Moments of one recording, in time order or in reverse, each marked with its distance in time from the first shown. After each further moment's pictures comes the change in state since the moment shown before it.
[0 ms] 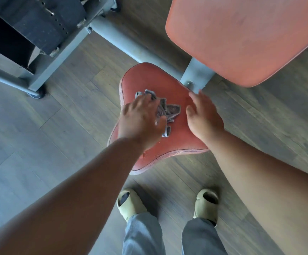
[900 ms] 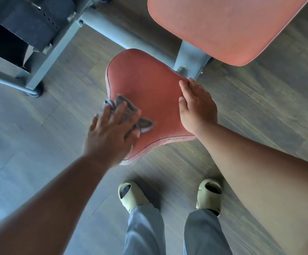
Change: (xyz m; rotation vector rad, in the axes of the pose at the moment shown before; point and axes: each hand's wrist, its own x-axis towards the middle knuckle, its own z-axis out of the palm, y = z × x) left_hand -0.061 -0.035 -0.004 0.213 -0.154 0.020; right_hand 0.002 0.043 0.035 -0.199 0.129 -0.146
